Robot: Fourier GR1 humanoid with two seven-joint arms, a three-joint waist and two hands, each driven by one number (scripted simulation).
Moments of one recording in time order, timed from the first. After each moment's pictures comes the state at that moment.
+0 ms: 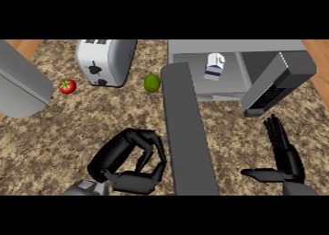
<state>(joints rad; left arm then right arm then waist) -0.10 0.00 -0.33 -1.68 -0.08 -0.32 -0.02 -0.16 -0.19 -0.20 -0.76 0.05 0.20 -0.92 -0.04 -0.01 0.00</state>
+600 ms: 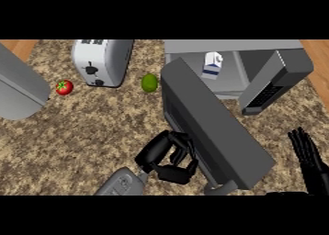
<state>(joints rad) -0.34 0.00 -0.60 -1.16 -0.09 0.03 -0.27 0.09 -0.28 -0.16 -1.15 -0.02 0.30 -0.86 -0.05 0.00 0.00</state>
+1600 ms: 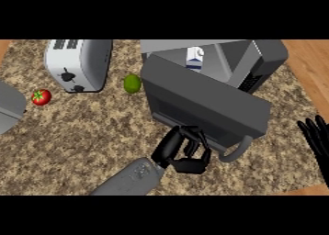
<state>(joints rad) -0.59 0.01 -0.91 -0.89 0.39 0.39 -0.49 0.16 -0.37 -0.10 -1.61 -0.27 0.47 -0.61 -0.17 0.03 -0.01</state>
